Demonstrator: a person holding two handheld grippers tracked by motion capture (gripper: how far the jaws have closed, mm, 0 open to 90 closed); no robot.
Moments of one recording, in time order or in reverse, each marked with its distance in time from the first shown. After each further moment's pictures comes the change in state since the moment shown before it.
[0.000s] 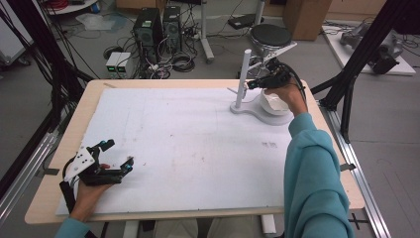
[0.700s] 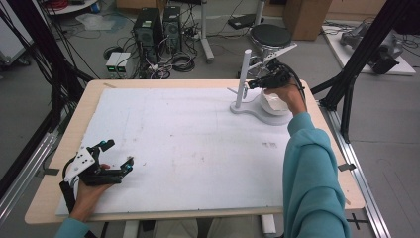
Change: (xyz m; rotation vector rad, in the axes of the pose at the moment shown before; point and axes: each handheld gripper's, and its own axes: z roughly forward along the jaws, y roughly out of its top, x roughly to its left) left arm 0.000 0.000 0.000 0.001 0.001 0.002; right arm -0.009 -0.004 0.005 -0.009 -0.020 0.001
